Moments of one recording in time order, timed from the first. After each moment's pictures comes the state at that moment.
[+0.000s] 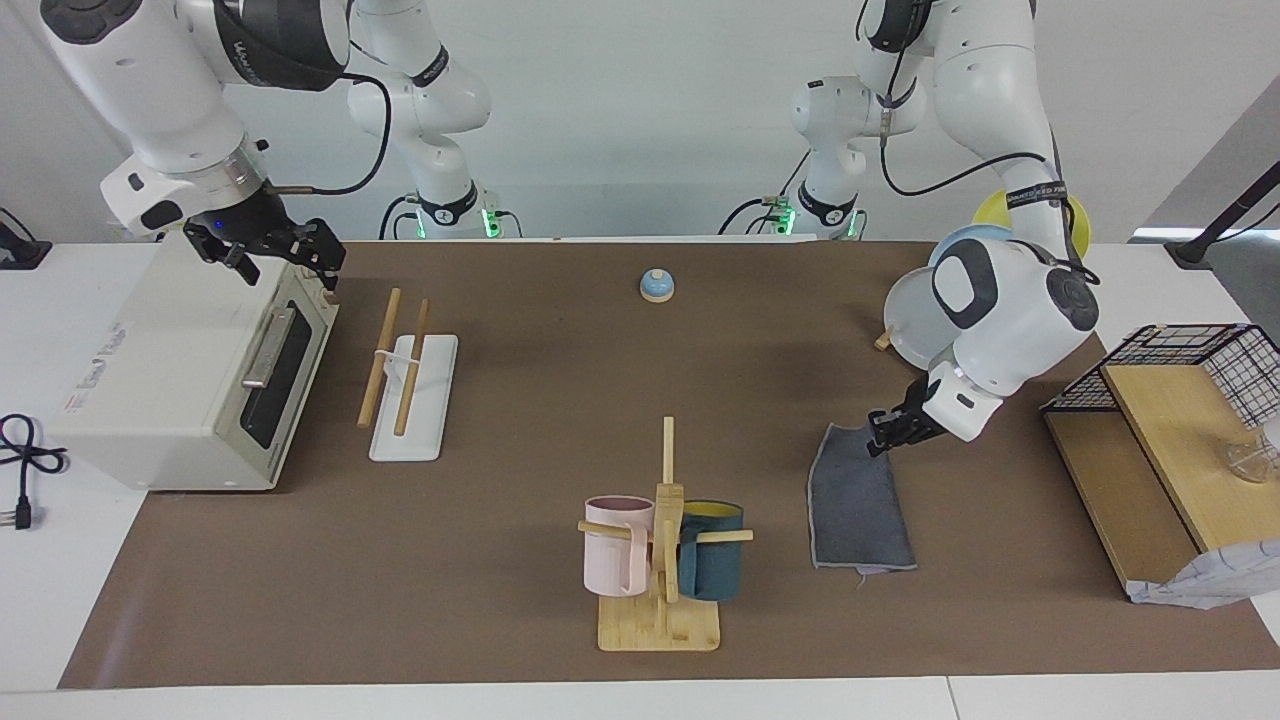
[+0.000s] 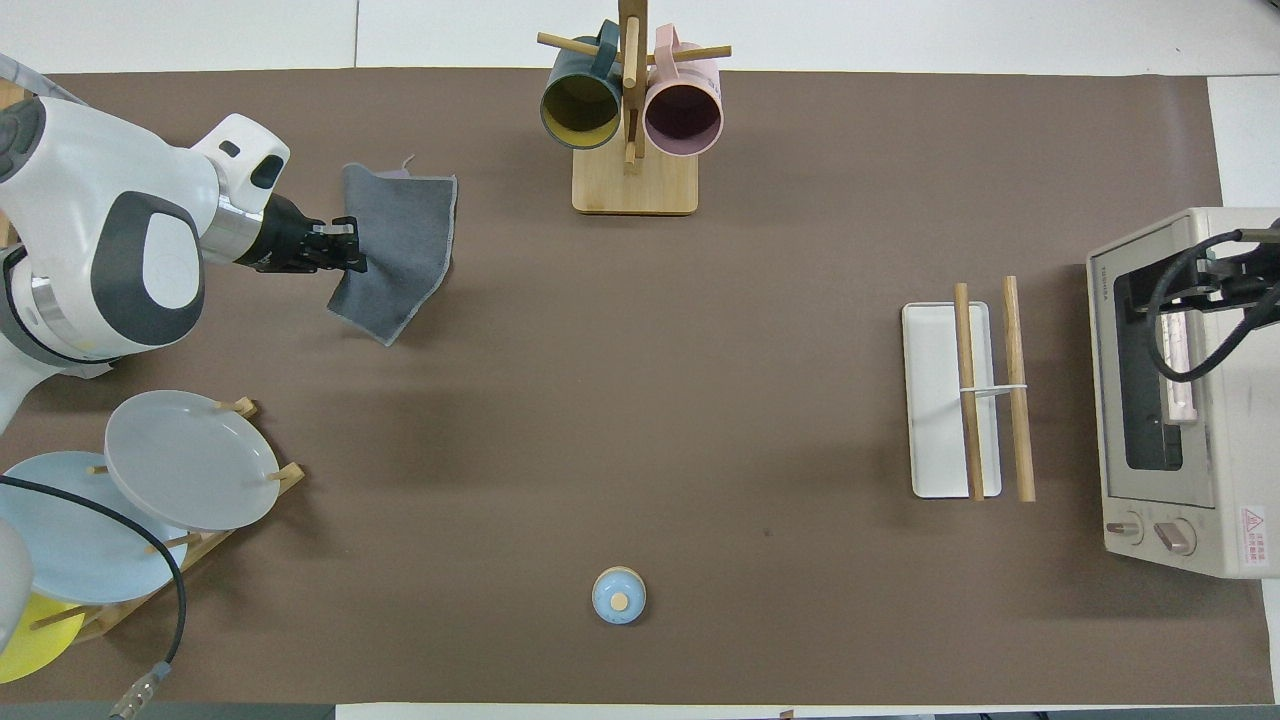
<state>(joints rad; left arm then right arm) -0.06 0.32 -0.09 -1.74 -0.31 2.09 -0.14 0.07 0.03 -0.11 -1.56 -0.04 1.50 0.04</state>
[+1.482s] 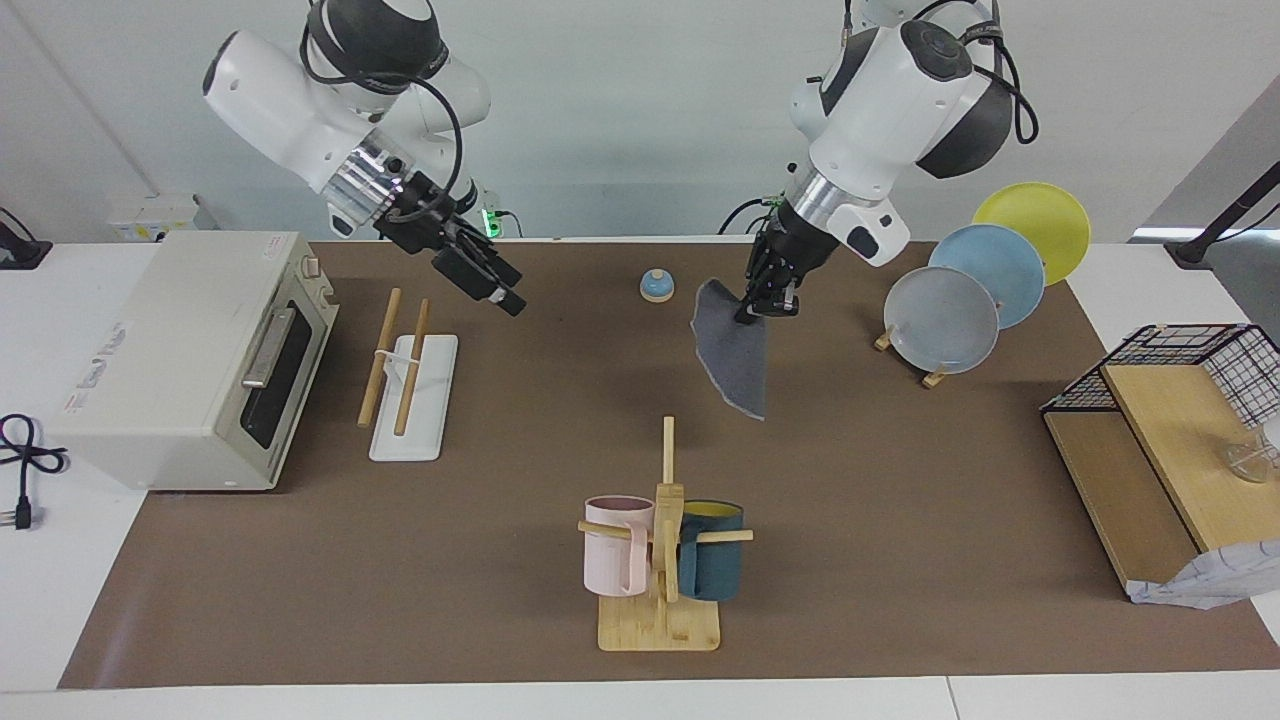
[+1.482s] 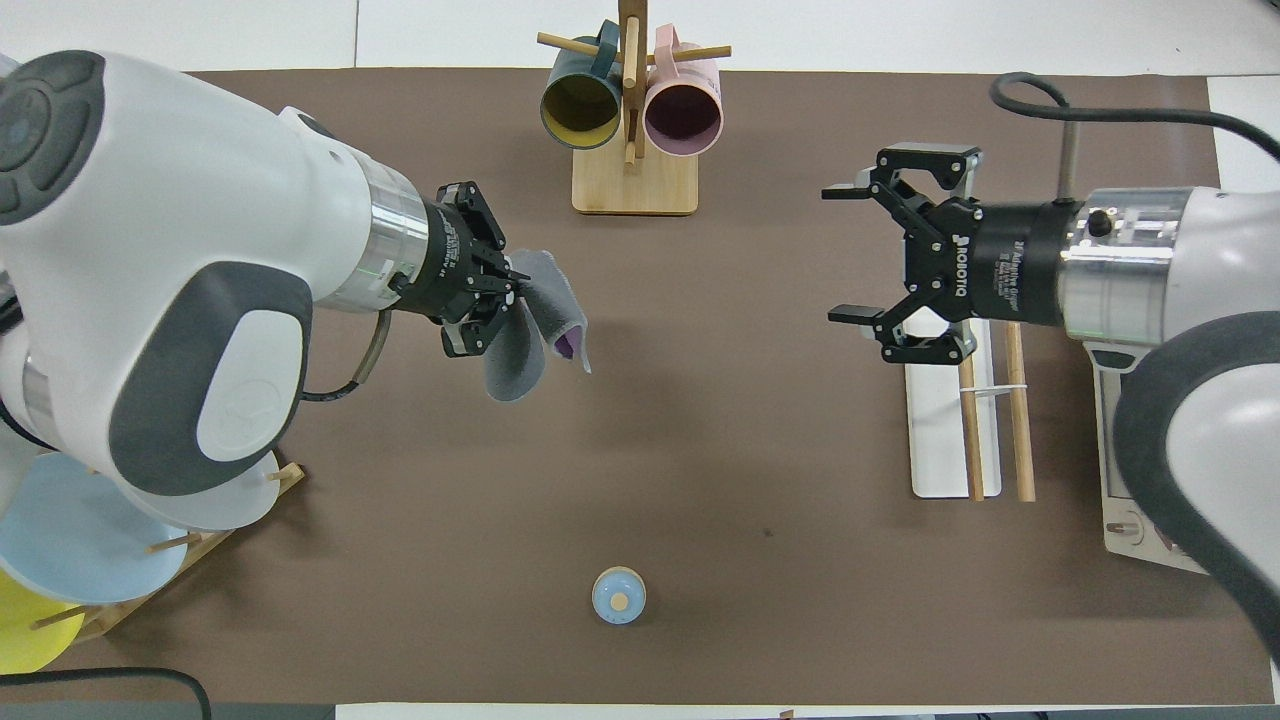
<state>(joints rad) -0.20 0.12 -0.32 -1.59 -0.26 1.92 -2.02 0.33 -0.09 -0.11 -1.93 0.86 2.18 1.12</state>
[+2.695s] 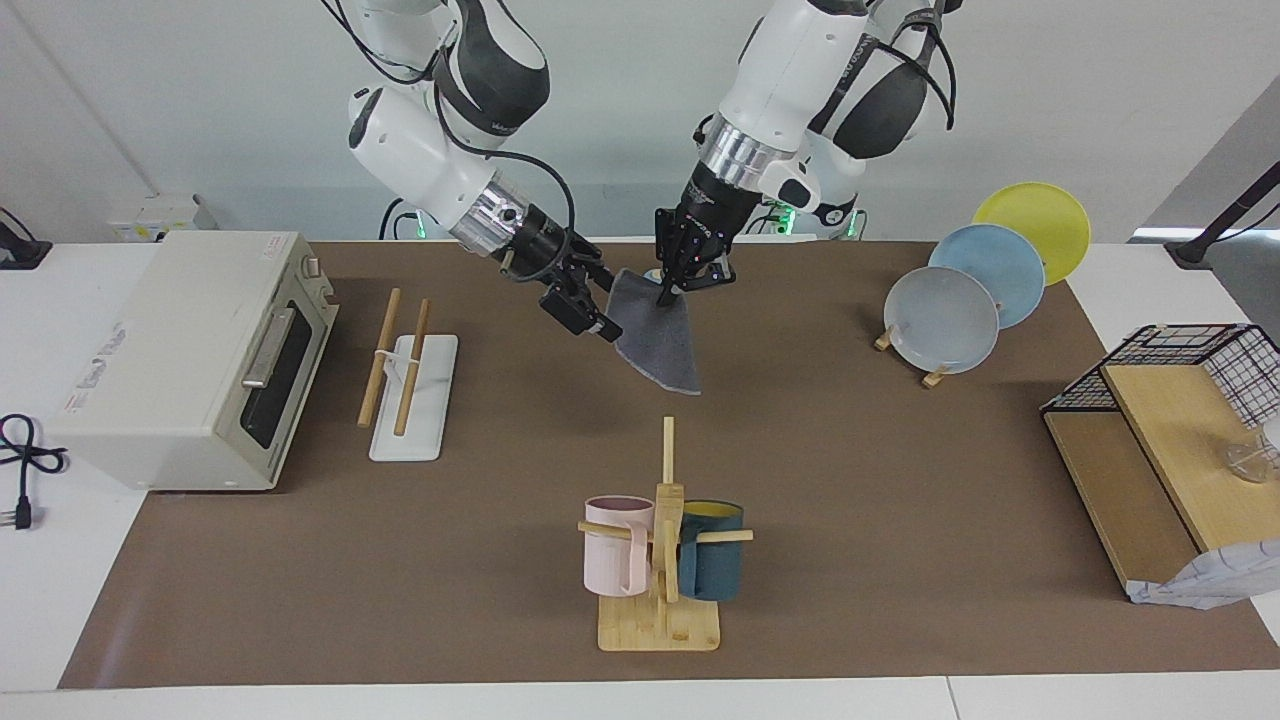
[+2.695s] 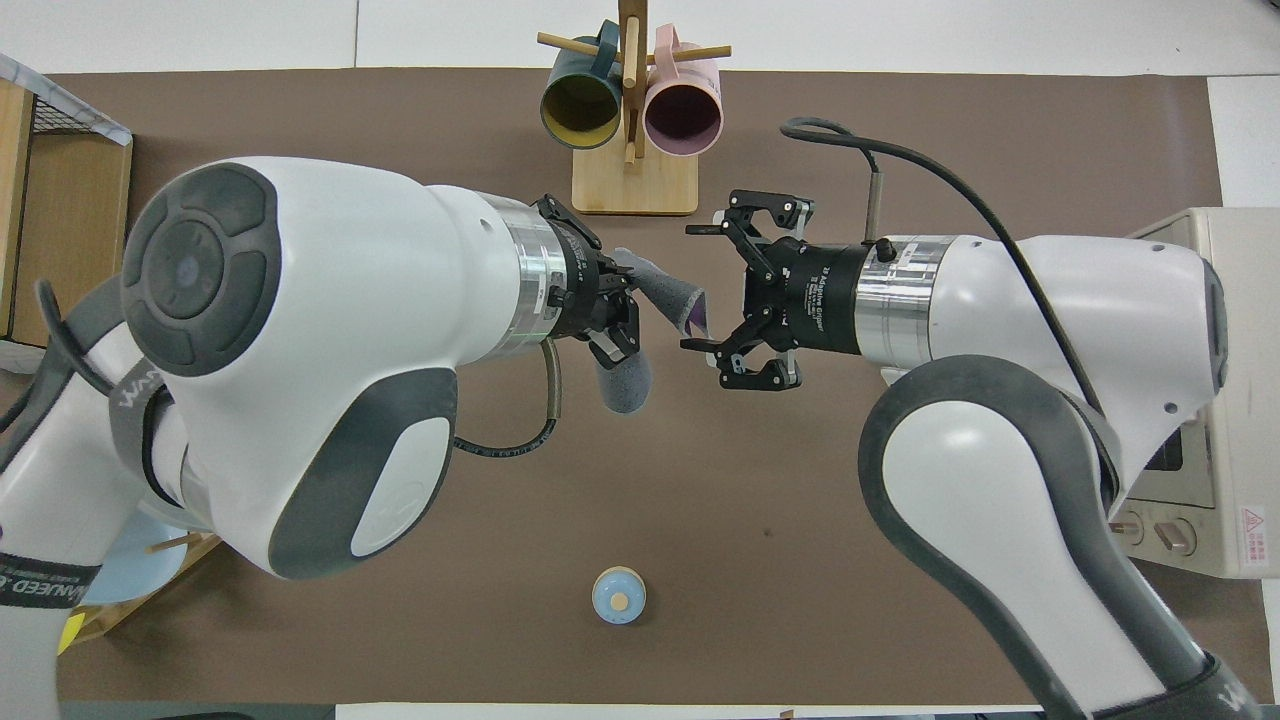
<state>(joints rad) -0.30 0.12 -0.36 -1.59 -0.20 2.09 -2.58 0.51 0.00 -0.11 -1.96 0.92 2.36 1.35</state>
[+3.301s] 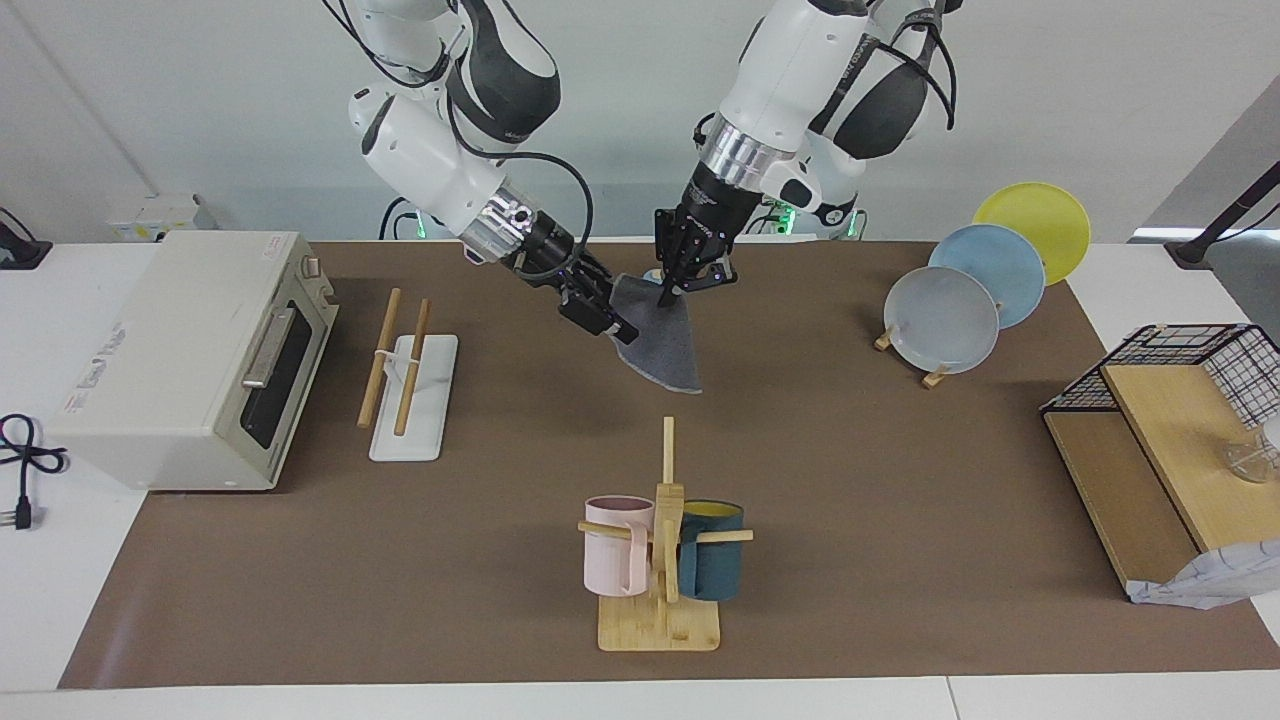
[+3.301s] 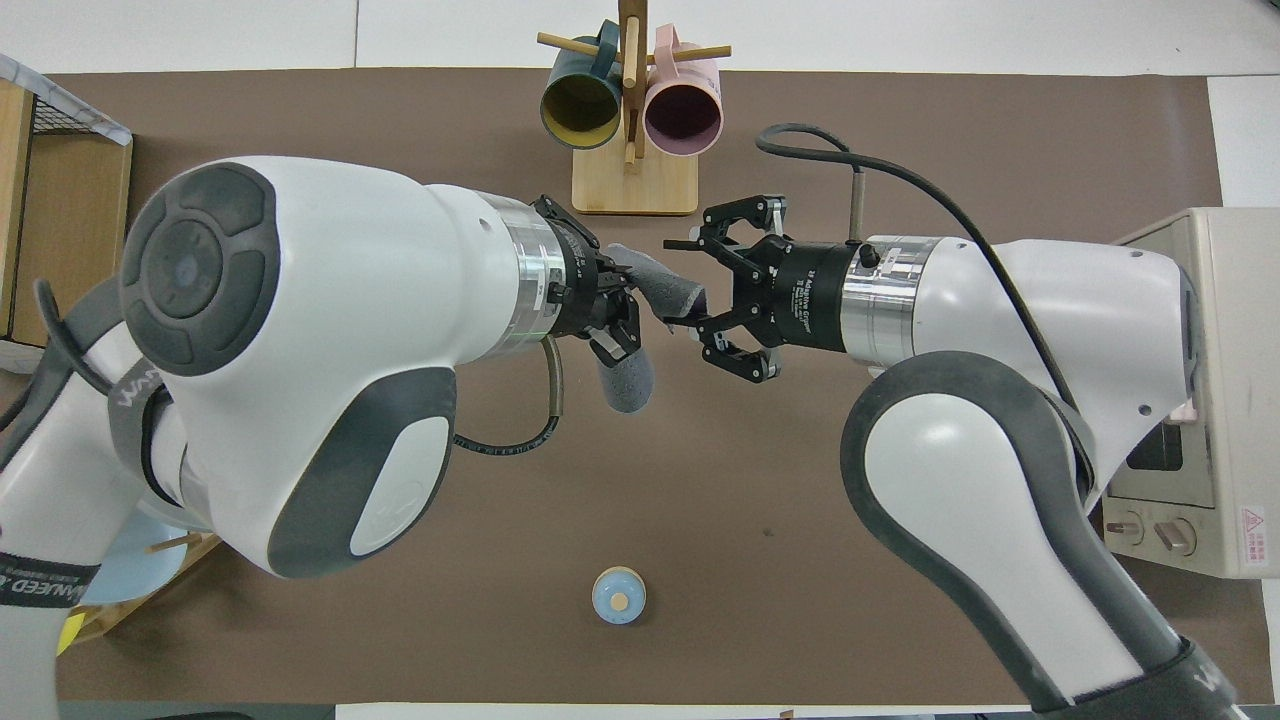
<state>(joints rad) -0.30 0.12 -0.35 -1.59 -0.20 2.10 -2.61 0.52 0.02 -0.11 -1.96 0.99 2.39 1.23</state>
